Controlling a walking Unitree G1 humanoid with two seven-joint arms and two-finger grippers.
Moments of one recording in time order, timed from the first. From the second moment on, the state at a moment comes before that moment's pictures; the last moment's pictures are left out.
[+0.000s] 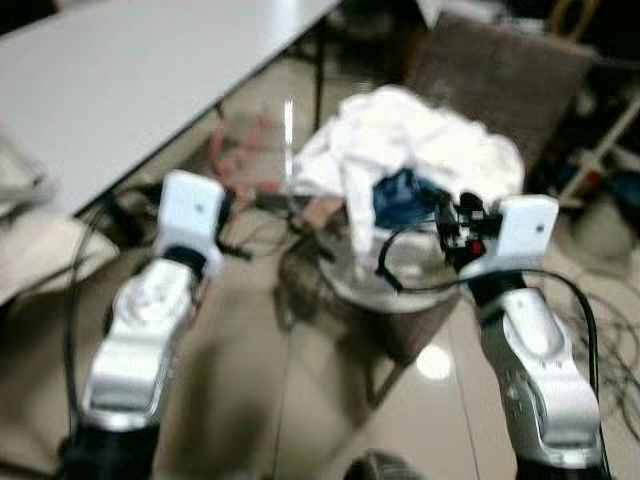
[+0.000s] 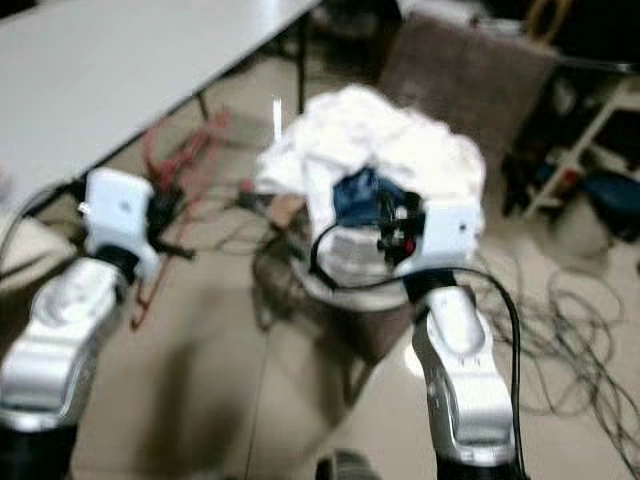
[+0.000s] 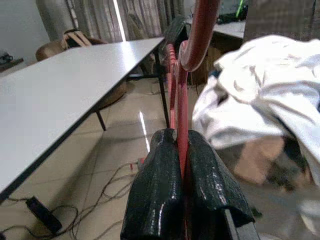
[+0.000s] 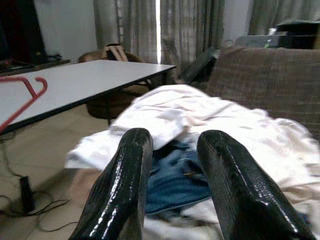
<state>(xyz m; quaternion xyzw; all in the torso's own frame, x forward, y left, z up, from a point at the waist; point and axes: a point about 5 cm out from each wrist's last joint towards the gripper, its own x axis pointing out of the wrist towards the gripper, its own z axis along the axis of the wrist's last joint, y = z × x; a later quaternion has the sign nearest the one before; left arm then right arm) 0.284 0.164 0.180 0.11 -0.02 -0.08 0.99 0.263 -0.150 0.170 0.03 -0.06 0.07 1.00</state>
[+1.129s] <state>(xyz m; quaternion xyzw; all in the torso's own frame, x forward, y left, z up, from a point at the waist) 0.291 0.153 0.184 0.09 -0.02 -0.10 0.99 0.270 -0.159 0.164 0.04 -0.03 0.07 1.00</state>
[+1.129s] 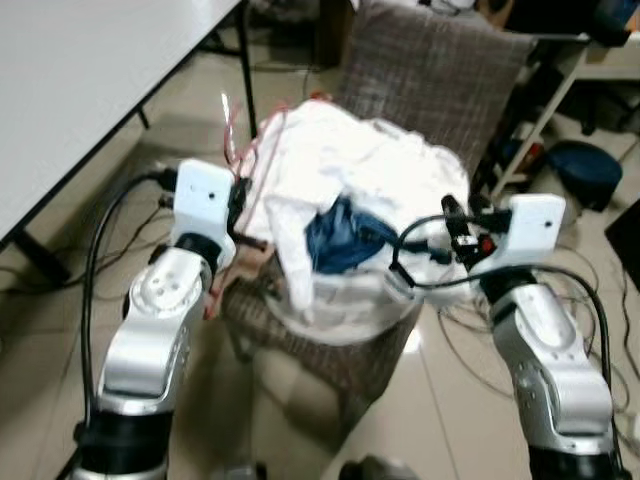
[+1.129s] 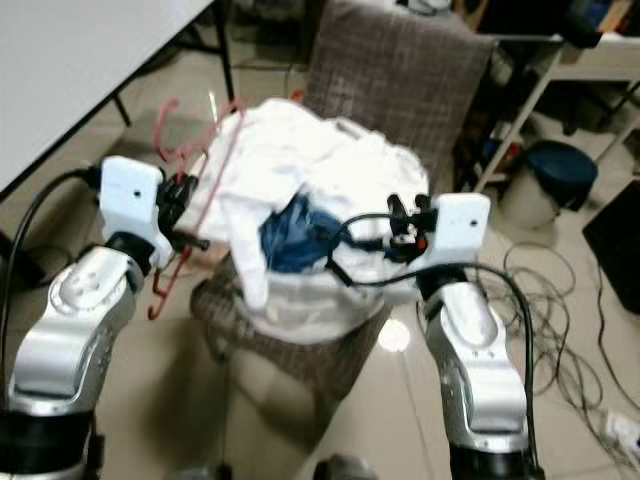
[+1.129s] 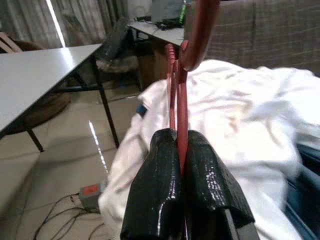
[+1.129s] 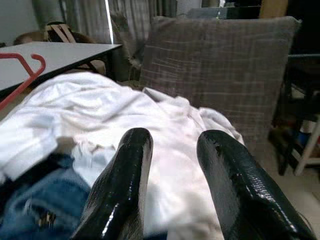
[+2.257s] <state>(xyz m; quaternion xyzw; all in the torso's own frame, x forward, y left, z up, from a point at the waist) 0.299 0.163 0.209 0.11 -0.06 -0.15 0.98 0.308 -0.183 0.164 0.06 0.11 0.22 0.97</state>
